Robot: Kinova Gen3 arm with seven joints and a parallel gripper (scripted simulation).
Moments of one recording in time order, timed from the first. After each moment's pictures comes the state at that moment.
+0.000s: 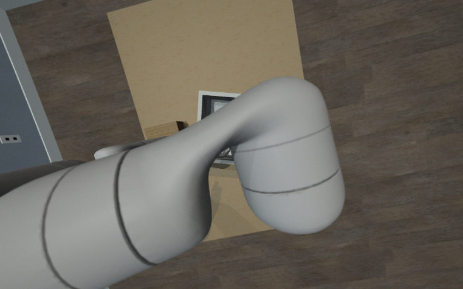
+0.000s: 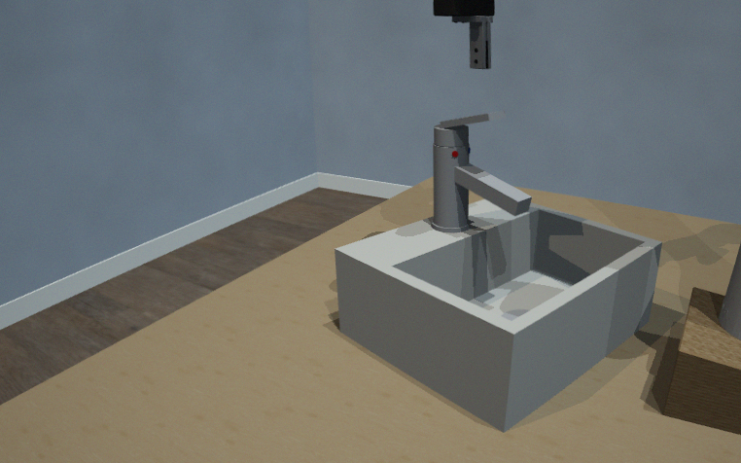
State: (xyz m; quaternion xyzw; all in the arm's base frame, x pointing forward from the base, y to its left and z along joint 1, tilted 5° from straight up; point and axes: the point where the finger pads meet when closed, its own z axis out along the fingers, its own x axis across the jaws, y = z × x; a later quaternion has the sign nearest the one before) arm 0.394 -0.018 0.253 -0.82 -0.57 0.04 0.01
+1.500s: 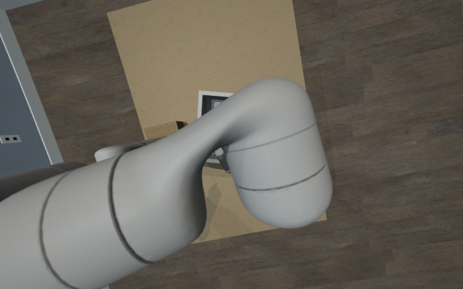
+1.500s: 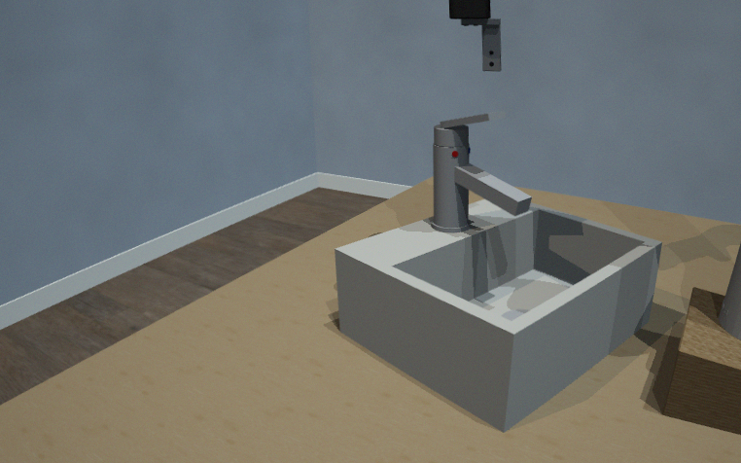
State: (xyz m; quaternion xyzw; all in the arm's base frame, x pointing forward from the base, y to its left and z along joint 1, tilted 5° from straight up) arm 0.382 -0.028 0.251 -0.60 -0.80 0.04 0.04
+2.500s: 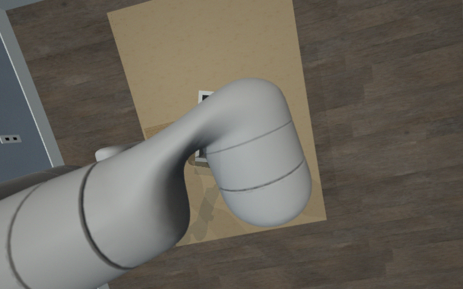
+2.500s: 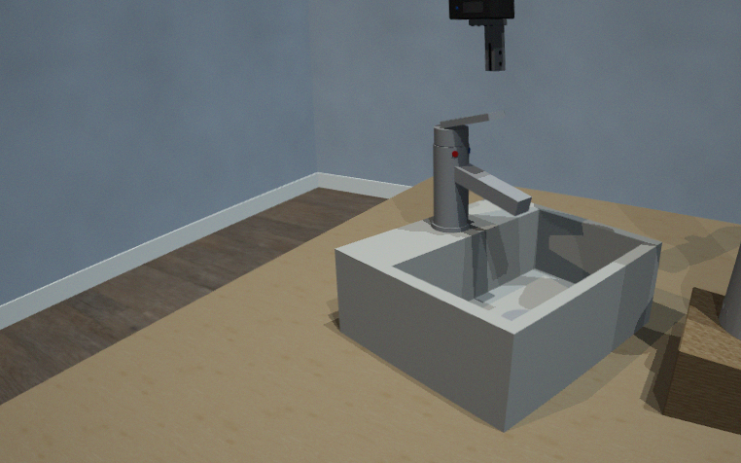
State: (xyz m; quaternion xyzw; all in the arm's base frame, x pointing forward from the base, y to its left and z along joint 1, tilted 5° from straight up) arm 0.381 -0.038 0.251 -0.15 -0.99 0.01 0.05
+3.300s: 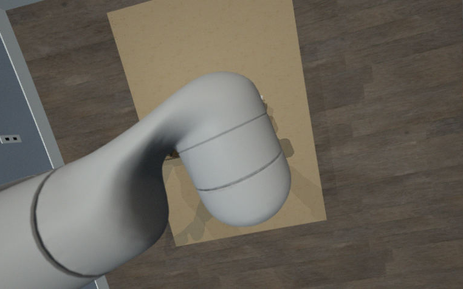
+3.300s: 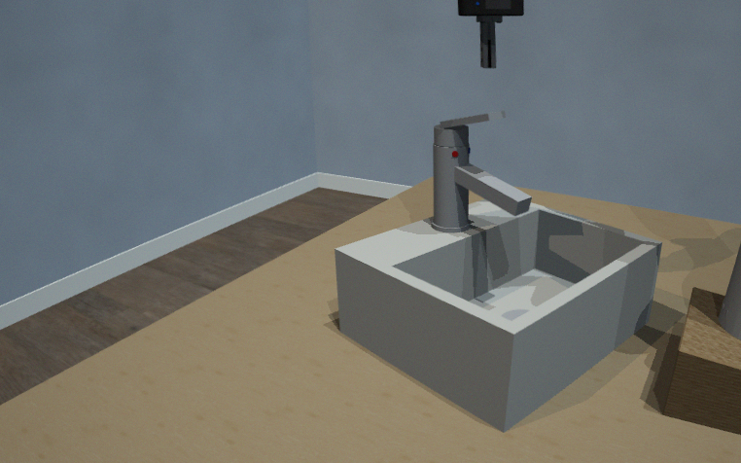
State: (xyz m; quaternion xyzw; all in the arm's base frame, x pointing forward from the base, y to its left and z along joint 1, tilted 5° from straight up) arm 0.388 -0.030 0.254 0.26 -0.97 -0.01 0.05
